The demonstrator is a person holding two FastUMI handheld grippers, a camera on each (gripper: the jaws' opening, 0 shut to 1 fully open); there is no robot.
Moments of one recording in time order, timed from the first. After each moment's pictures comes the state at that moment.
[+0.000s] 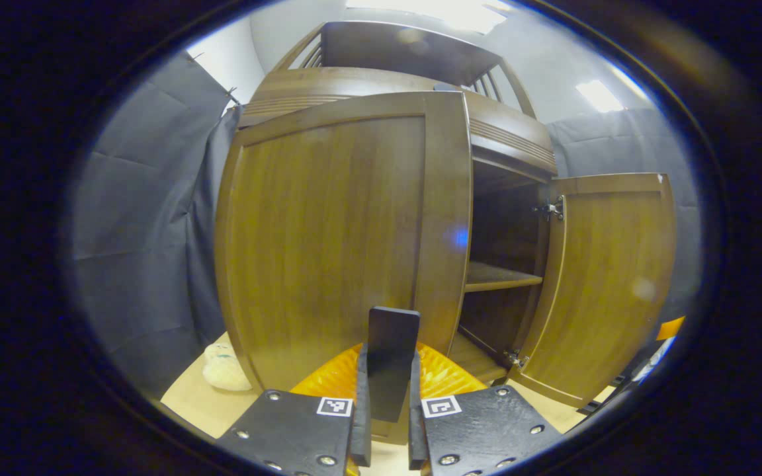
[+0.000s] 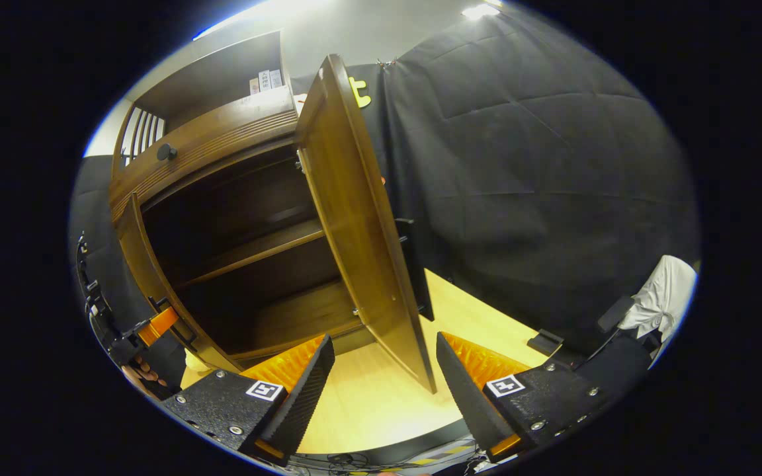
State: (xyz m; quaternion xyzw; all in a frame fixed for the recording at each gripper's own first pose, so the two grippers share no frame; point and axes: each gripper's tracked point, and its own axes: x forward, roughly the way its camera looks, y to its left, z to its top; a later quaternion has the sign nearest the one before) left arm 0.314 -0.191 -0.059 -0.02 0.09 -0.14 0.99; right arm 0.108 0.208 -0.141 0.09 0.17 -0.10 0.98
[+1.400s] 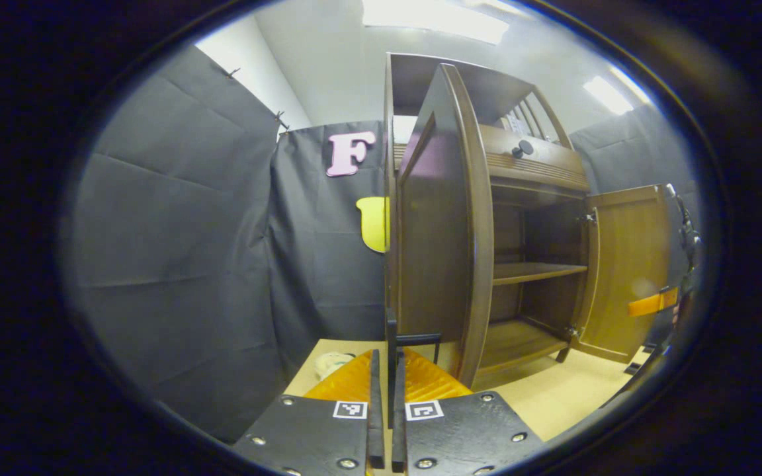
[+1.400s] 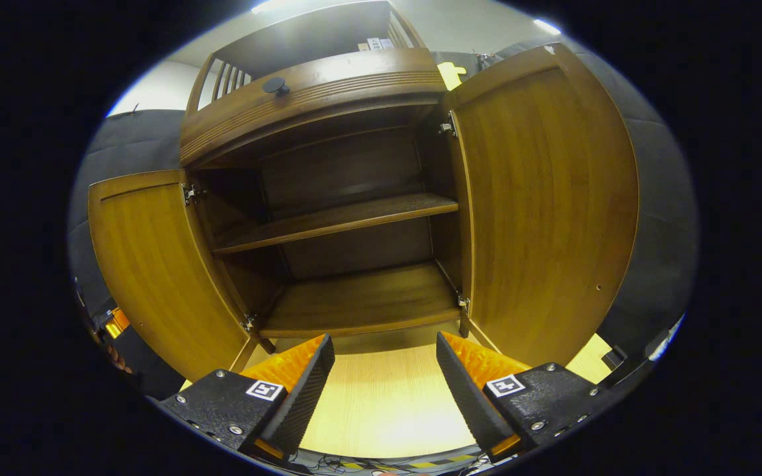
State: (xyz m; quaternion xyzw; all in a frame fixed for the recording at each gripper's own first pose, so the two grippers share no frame) left arm 0.328 -0.125 -0.048 0.03 0.04 -0.08 1.00; right arm 0.160 0.359 -0.169 0.02 0.20 0.06 0.98
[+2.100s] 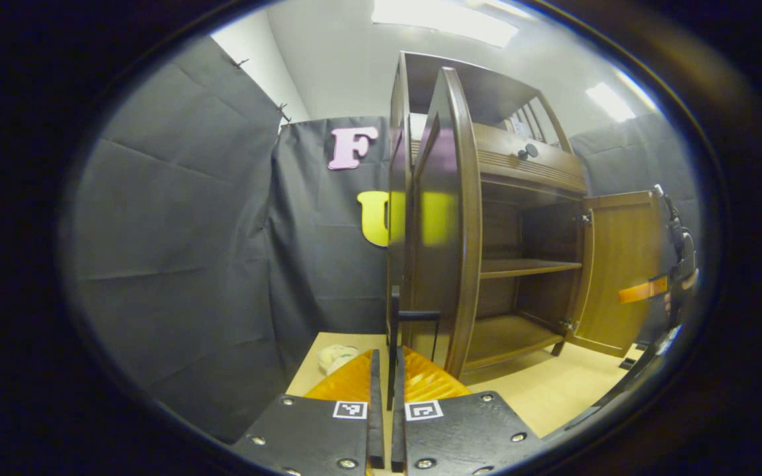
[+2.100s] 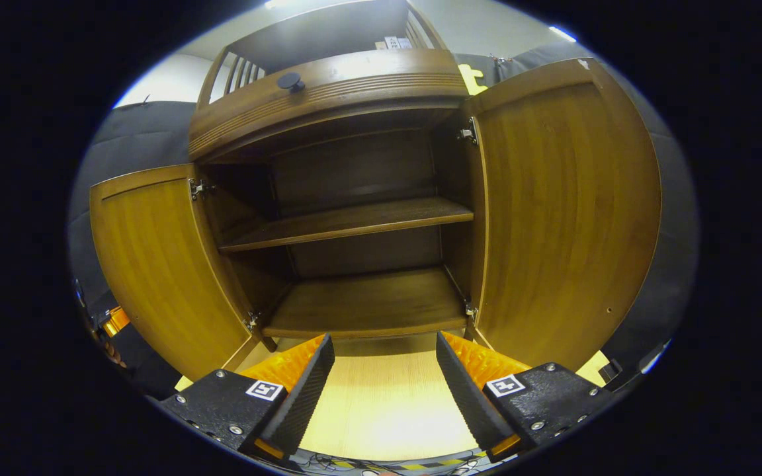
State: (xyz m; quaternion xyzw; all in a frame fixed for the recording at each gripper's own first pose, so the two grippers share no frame) left arm 0.314 -0.124 -0.049 0.01 0.05 -0.08 1.00; right arm 0.169 0.372 -0.158 0.00 0.19 0.08 0.98
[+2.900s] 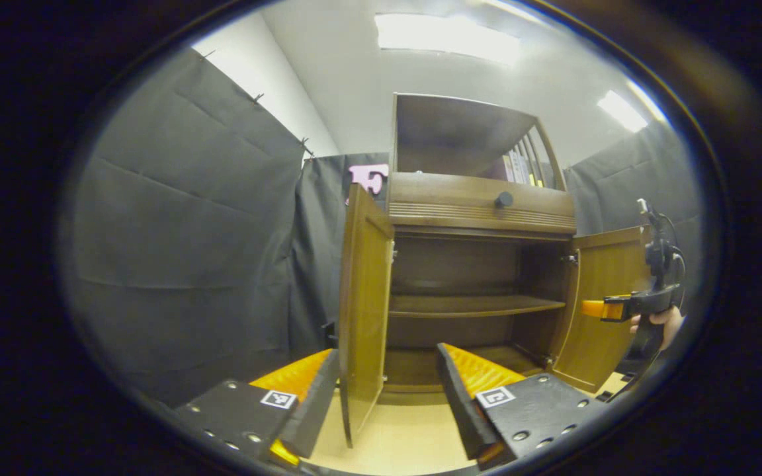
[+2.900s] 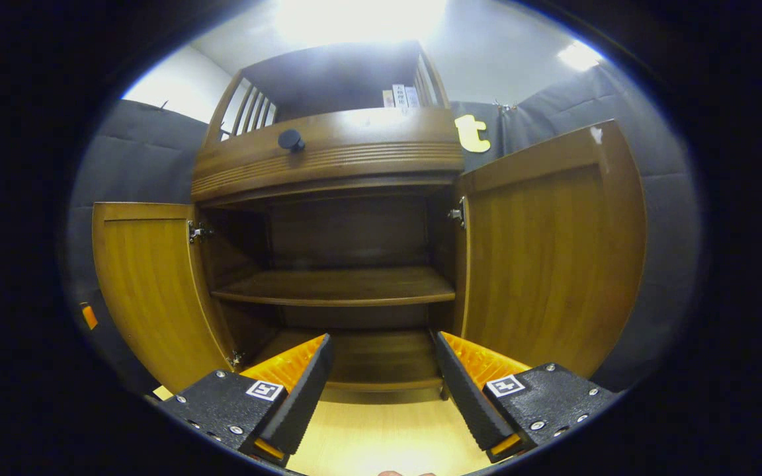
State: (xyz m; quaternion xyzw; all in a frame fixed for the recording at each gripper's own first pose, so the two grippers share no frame) left arm 0.326 -0.131 -0.021 -0.01 -0.01 -0.01 1.00; right arm 0.192 0.340 -0.070 -0.03 0.06 0.07 1.00
